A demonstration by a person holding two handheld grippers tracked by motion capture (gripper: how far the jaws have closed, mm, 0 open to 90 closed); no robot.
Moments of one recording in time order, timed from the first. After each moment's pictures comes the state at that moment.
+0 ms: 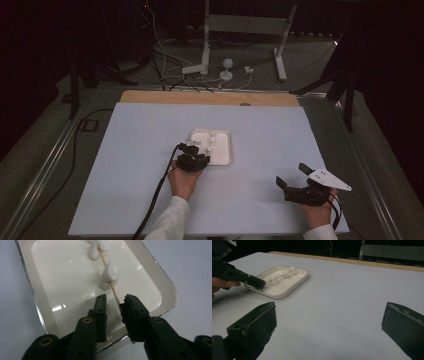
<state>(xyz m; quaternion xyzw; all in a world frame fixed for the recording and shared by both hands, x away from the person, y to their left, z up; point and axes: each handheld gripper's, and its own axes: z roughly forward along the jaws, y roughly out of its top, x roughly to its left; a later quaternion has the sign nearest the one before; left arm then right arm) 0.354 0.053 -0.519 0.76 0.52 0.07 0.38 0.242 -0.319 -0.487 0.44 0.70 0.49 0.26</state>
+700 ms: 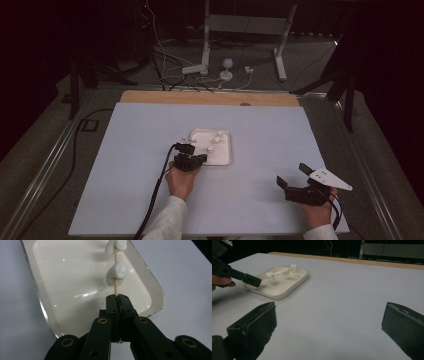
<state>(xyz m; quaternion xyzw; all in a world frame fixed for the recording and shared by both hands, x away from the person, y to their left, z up) 0.351 0.064 -0.510 0.74 0.53 0.04 0.41 0.243 -0.321 -0.488 0.45 0.70 0.50 0.25</state>
